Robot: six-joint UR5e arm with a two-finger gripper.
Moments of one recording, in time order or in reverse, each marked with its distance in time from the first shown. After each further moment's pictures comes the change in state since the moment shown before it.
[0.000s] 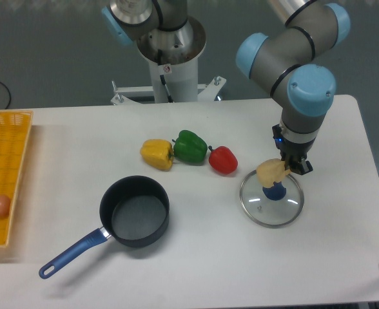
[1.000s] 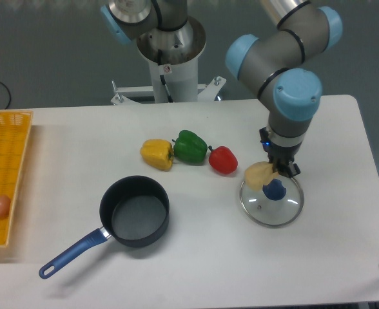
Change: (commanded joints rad) arm -0.113 0.034 -0.008 -0.058 -0.011 -0.193
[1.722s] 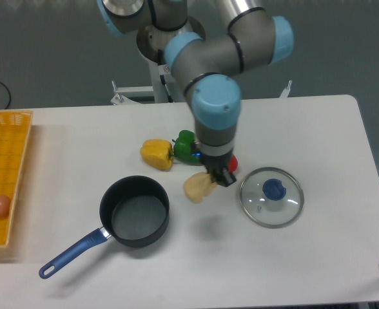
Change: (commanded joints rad) arm -0.236 0.031 -0.005 -0.023 -0.067 -0.376
